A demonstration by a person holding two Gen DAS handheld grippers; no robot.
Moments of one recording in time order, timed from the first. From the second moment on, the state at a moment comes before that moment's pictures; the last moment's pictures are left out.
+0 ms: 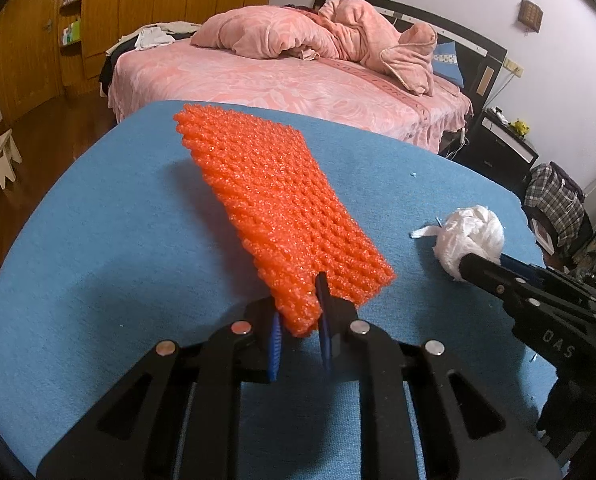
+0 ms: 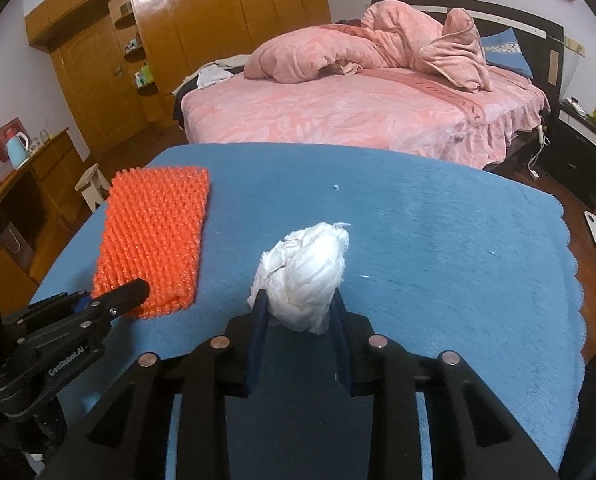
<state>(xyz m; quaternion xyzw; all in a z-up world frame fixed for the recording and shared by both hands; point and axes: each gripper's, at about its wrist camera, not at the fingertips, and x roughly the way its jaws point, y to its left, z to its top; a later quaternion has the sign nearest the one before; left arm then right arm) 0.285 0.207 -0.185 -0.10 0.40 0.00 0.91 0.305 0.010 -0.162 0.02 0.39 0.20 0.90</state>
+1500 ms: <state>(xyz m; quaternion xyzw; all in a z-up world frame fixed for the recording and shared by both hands) 0.118 0.040 -0.055 -0.03 0.29 -0.13 0.95 0.137 -0.145 -0.050 0.06 0.29 0.15 0.94</state>
